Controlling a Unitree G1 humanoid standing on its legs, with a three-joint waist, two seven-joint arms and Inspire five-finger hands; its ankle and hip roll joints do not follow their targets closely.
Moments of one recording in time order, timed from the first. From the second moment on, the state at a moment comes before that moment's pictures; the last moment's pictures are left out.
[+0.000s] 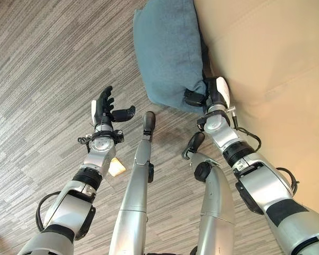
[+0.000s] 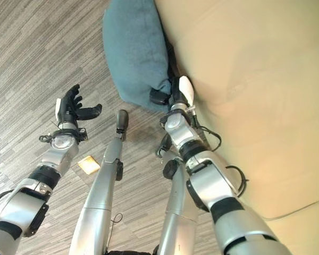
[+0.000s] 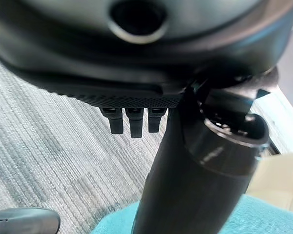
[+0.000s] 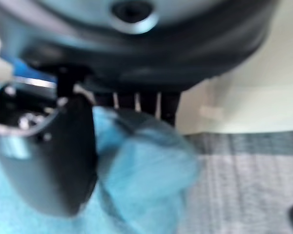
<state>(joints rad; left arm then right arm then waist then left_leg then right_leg) -0.76 0.41 -0.31 0.81 -0.53 -0.17 0.38 -1.11 -0.27 0.45 0.99 0.05 0.11 -0.44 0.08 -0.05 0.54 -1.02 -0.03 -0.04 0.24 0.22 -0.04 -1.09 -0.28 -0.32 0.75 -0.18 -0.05</state>
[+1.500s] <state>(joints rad) 0.11 0.21 -0.13 0.20 -0.60 -0.09 0.19 -0.38 -0.79 0.14 -0.02 0.00 0.00 -0.11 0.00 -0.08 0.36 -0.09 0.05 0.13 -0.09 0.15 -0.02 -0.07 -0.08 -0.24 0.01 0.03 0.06</state>
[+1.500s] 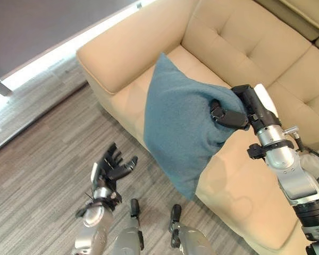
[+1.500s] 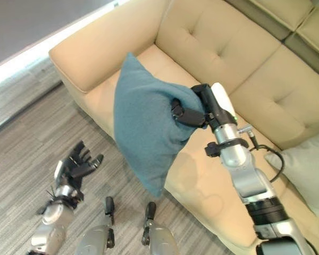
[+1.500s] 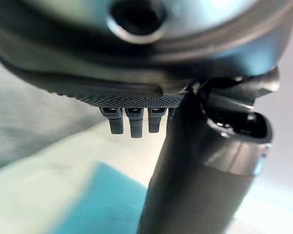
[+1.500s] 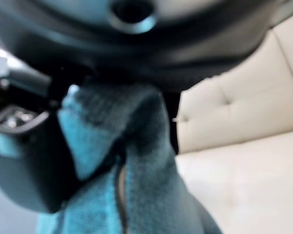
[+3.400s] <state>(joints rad) -0.25 0.14 -0.31 0.38 -1.00 -0.11 0.25 -0.52 -0.47 0.23 -0.20 0.16 -0.01 -0.26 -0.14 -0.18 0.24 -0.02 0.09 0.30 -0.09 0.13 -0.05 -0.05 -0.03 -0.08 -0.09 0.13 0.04</state>
